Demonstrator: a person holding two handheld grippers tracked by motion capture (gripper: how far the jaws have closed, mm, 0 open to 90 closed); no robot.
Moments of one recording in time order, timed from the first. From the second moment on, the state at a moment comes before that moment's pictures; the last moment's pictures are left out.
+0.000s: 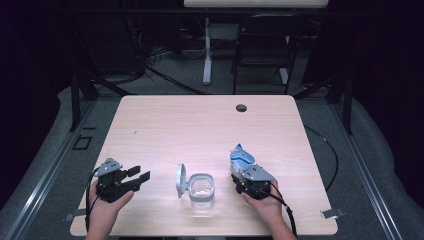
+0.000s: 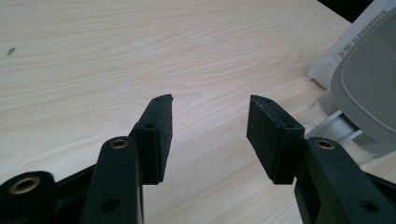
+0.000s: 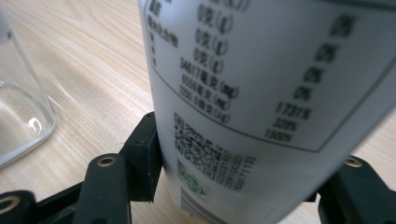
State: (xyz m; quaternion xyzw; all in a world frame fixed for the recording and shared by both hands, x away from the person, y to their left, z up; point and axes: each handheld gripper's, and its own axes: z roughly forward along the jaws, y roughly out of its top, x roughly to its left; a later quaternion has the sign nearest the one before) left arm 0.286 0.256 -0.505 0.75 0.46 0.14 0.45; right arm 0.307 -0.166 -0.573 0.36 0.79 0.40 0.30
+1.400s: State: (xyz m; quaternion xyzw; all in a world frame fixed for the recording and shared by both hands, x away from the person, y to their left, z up) left arm 0.283 0.256 -0.503 0.75 0.46 0.14 0.46; right arm 0.285 -0.156 -0.541 0.28 0.81 0.37 0.34
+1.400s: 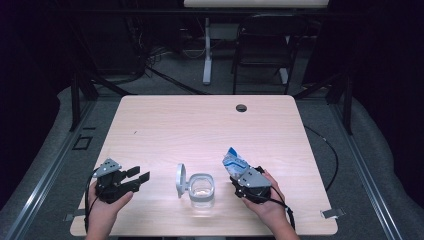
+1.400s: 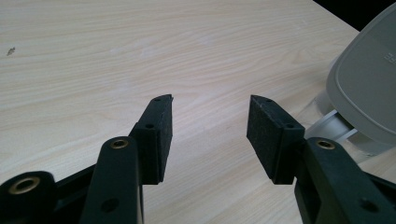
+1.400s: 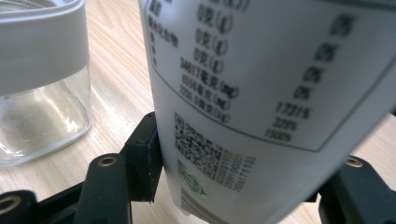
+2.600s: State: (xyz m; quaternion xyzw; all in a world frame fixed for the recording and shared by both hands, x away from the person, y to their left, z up) left arm 0.282 0.257 -0.501 0.75 0.46 0.15 0.46; right arm 0.273 -0.136 -0.535 0.20 0.83 0.30 0.43
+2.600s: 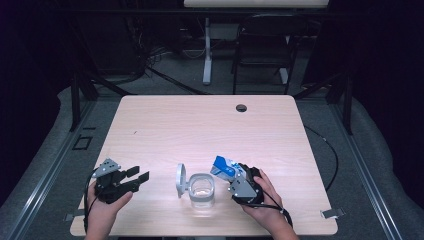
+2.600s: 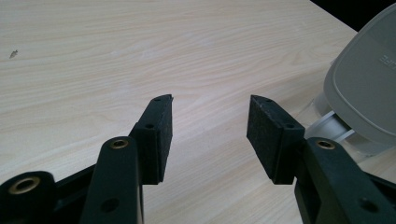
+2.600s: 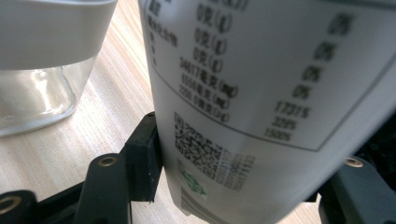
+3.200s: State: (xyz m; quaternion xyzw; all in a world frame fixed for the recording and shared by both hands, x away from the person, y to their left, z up) left arm 0.281 0.257 -0.500 0.75 0.46 0.15 0.46; right arm 0.269 -0.129 -0.538 0.16 0.83 0.26 0.46
